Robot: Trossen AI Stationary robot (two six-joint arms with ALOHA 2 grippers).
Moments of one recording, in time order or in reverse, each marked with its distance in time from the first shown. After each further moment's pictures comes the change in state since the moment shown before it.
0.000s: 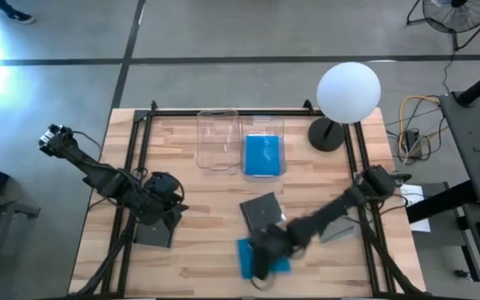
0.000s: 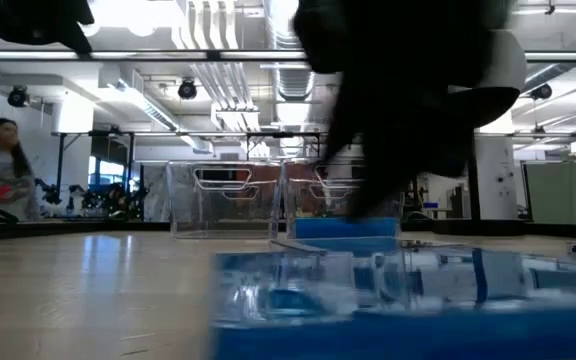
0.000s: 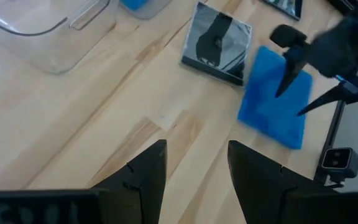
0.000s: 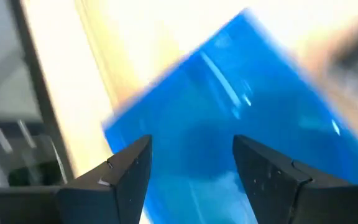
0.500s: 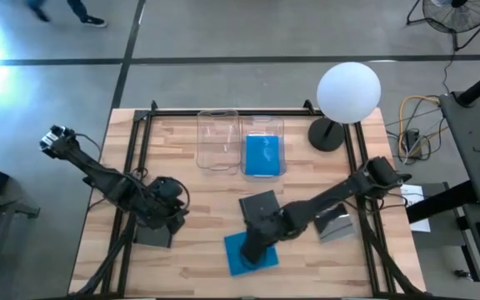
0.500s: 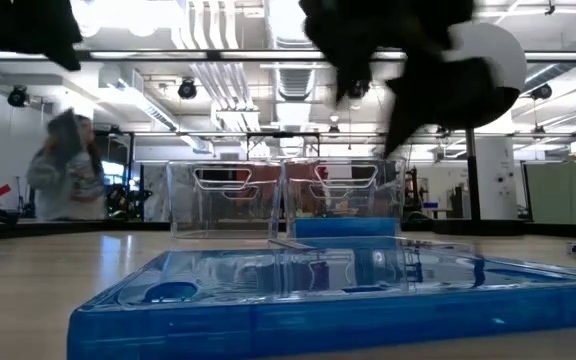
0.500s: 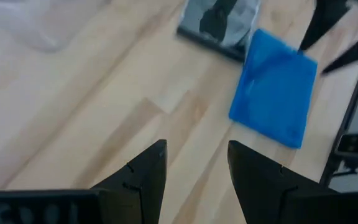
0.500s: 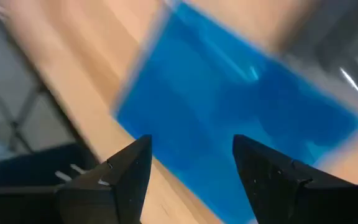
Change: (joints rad) left arm -0.002 0.073 -0.011 0.012 0.070 -0.020; right arm -0.067 -0.069 0.107 -0.291 -0.116 0.245
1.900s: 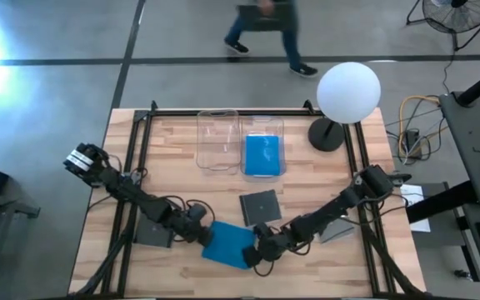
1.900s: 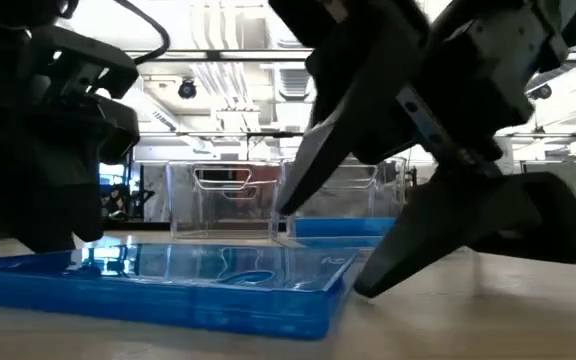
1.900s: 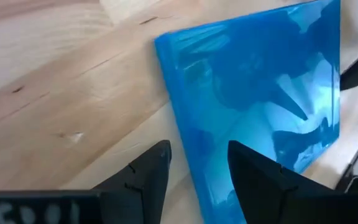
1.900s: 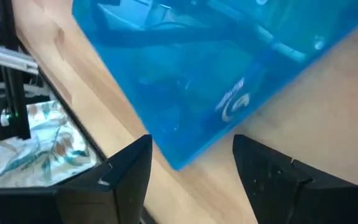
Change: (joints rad) left arm 0.066 0.443 -0.356 0.893 0.238 -0.373; right arm 0.067 0.086 -0.309 0.682 0.115 0.405
